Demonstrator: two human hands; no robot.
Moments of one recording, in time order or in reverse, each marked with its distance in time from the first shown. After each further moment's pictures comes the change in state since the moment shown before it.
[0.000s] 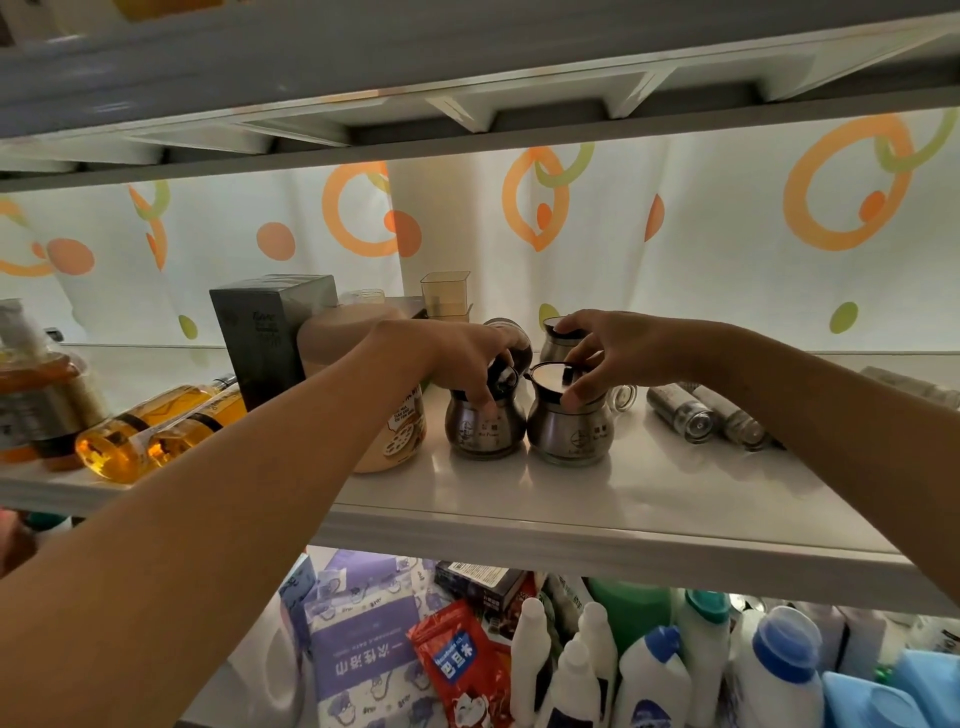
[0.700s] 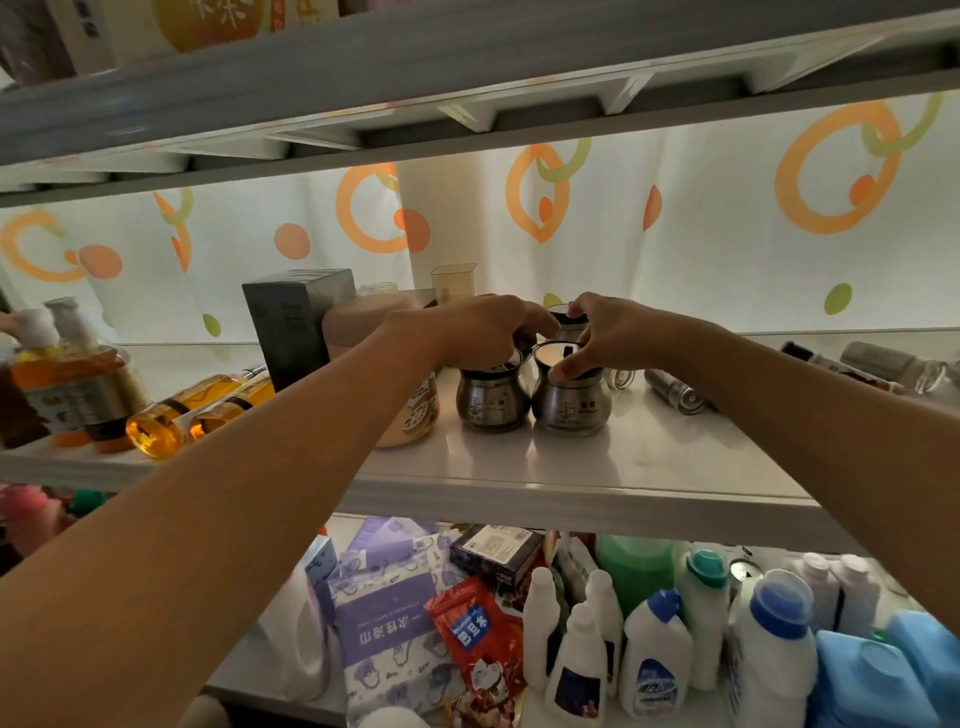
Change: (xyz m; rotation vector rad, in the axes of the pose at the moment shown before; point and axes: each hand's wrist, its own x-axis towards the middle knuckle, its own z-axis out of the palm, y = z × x) left_hand -0.035 0.023 0.004 0.017 0.186 0.147; right_hand -0.012 -0.013 0.018 -0.052 0.217 0.070
